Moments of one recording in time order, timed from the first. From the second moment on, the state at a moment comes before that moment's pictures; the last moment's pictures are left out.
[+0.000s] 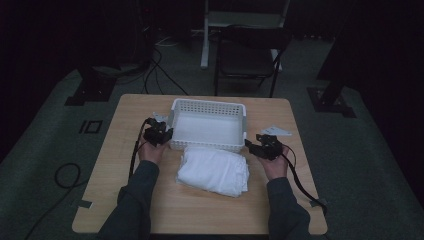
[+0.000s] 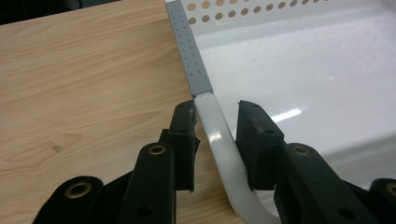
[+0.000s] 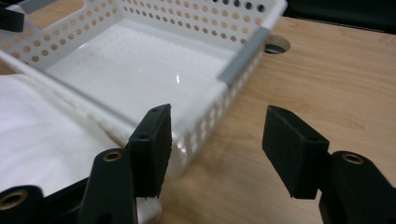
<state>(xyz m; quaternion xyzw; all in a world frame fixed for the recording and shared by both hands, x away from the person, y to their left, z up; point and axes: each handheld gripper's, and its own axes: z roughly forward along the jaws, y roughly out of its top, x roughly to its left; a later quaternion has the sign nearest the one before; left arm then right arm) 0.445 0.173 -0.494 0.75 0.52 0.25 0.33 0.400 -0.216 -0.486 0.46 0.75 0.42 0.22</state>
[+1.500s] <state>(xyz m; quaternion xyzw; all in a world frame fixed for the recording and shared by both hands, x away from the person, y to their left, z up) 0.394 0.193 -0.476 0.72 0.51 0.23 0.41 0.398 -0.213 -0.476 0.45 0.76 0.42 0.20</state>
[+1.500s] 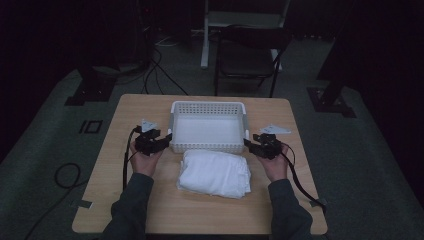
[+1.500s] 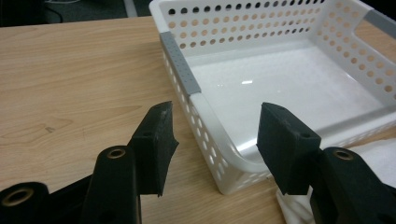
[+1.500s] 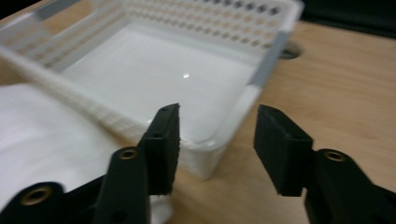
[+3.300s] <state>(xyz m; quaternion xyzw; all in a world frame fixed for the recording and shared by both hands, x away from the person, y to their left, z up) 0.339 0.136 -0.496 0.77 0.46 0.14 0.43 0.332 -0.191 -0.502 0.43 0.80 0.39 0.15</state>
